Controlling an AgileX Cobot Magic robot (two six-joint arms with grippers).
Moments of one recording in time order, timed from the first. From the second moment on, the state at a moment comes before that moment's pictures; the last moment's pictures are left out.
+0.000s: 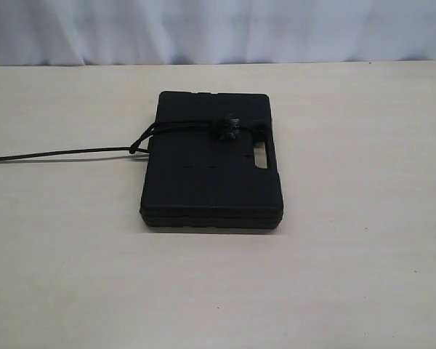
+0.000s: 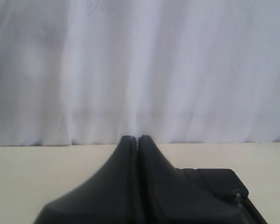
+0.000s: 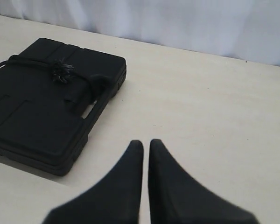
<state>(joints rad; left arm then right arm) -0.02 0.50 -0.45 -0.40 0.11 0.24 0.17 0.45 -0.28 0.08 0.29 -0.14</state>
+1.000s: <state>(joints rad) -0.02 0.00 0.00 -0.16 0.31 0.24 0.14 0.01 0.00 -0.05 0.33 -0.14</state>
